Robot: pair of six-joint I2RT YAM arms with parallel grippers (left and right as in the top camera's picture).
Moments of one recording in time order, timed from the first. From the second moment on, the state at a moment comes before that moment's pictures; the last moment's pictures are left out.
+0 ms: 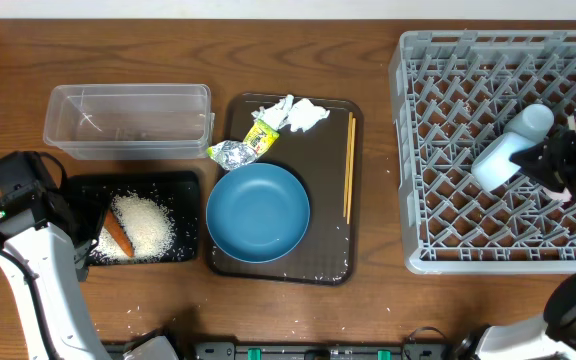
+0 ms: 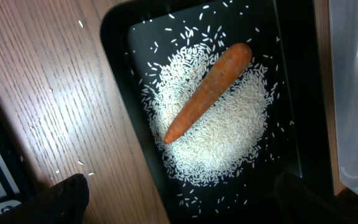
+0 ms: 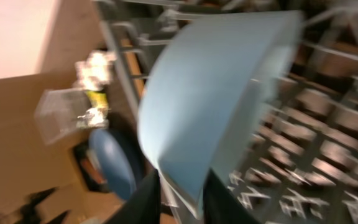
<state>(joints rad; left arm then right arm) 0.54 1.25 1.04 -1.12 -0.05 -0.80 -0.60 1.72 1.48 -1.32 -0.74 -0.04</state>
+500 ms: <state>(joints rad) 0.54 1.25 1.04 -1.12 -0.05 -0.80 -0.60 1.46 1.50 -1.32 -0.47 0.13</state>
